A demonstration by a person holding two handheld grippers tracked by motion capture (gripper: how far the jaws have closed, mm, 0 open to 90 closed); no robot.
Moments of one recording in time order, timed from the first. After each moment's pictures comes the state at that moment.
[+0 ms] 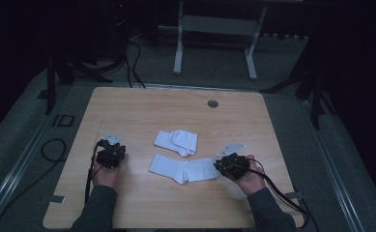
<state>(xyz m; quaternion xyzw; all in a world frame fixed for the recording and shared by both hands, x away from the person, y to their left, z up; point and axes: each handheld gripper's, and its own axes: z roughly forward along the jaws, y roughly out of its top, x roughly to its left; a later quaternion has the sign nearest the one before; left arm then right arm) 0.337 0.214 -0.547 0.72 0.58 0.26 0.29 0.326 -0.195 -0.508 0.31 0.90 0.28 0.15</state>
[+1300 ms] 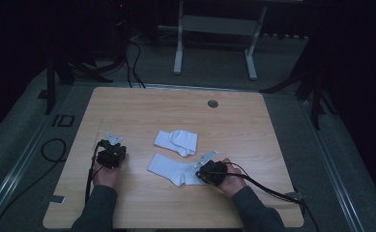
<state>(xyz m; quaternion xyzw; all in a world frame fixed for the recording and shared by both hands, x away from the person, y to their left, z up) 0.337 0.213 -0.548 0.72 0.58 0.25 0.29 0.322 -0.136 -0.539 0.20 0.94 0.25 0.10</state>
